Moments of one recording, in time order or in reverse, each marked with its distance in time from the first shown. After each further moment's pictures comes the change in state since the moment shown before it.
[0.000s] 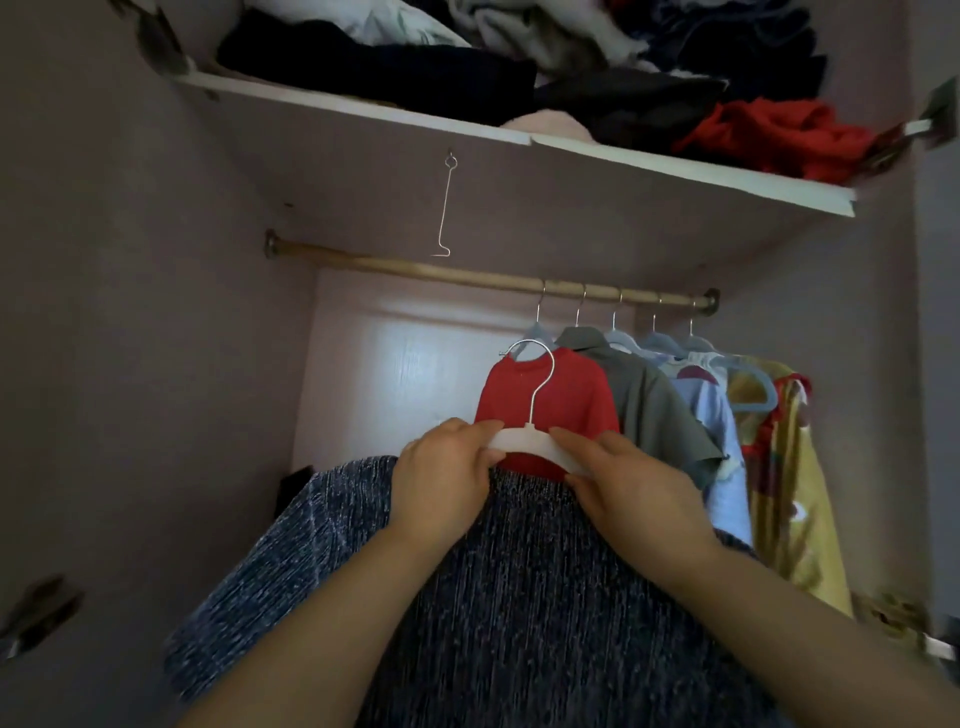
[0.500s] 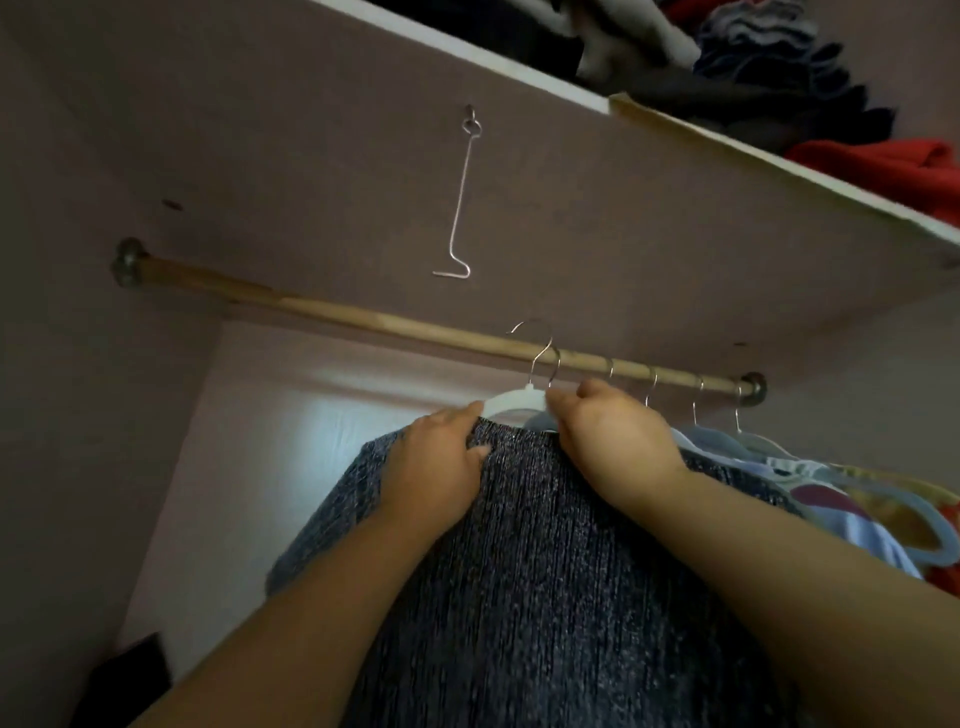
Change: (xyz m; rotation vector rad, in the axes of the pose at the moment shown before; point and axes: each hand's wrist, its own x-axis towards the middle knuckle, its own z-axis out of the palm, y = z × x) left_hand 0.208 -0.129 0.128 -0.113 0.029 0.056; right_hand 0.243 0.055 0.085 -0.403 0.057 0.137
